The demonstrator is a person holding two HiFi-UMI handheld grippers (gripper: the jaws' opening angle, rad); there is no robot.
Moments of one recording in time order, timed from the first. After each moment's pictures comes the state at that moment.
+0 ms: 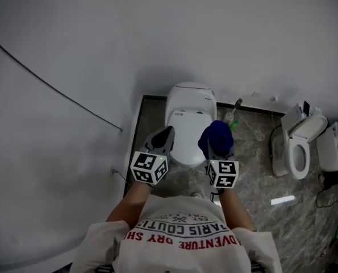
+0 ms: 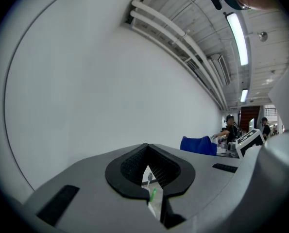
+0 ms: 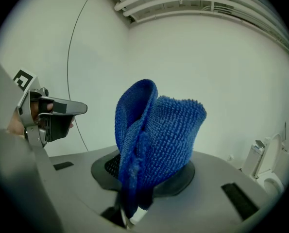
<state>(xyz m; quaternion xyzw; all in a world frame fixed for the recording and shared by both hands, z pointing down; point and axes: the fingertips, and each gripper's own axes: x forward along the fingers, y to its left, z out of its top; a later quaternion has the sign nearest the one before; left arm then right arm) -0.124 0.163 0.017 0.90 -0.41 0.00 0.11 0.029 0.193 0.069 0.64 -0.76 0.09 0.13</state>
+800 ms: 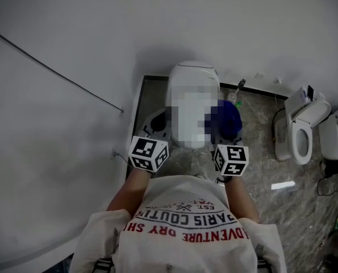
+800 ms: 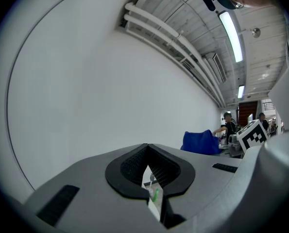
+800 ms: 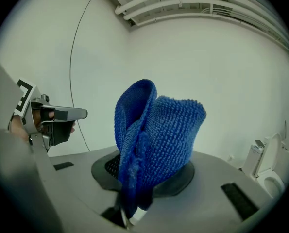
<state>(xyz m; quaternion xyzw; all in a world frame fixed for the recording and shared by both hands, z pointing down) -0.133 0.182 0.012 0.91 -0.41 0.00 0.08 0.024 0.213 0.055 0.64 -0.76 0.09 0.11</state>
